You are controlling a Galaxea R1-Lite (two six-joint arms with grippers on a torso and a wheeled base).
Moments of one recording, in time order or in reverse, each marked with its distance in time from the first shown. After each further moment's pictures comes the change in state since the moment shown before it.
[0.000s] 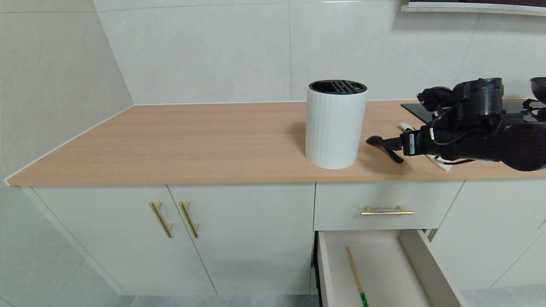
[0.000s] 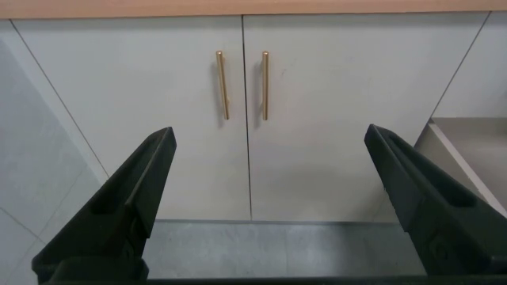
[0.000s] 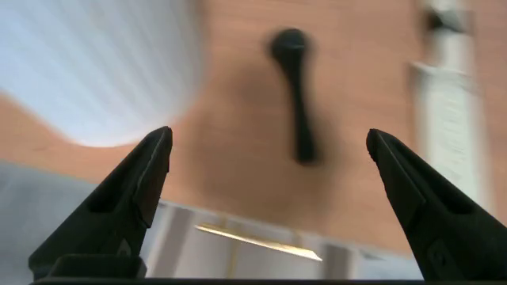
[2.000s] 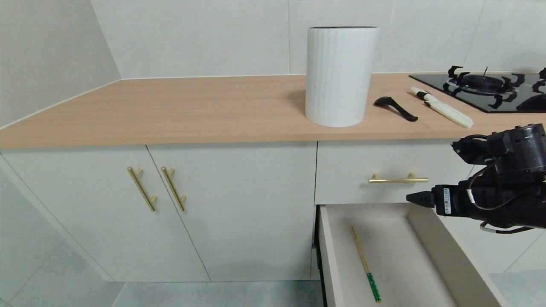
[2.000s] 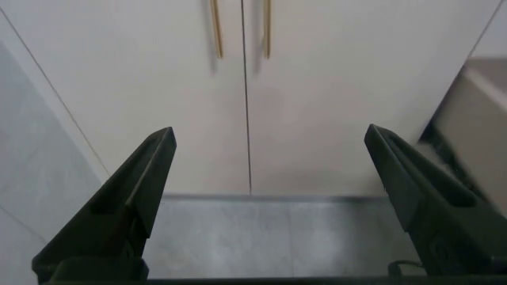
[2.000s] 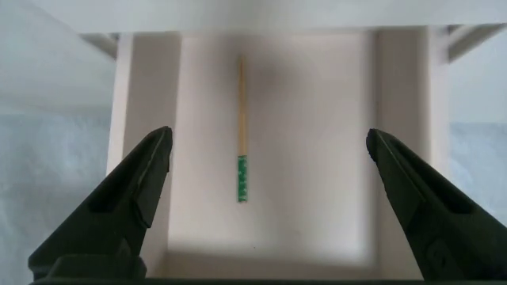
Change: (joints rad) left arm 0.000 0.000 0.000 0.000 0.000 0.000; right arm 0.100 -0.318 0.460 0.146 -0.212 0.255
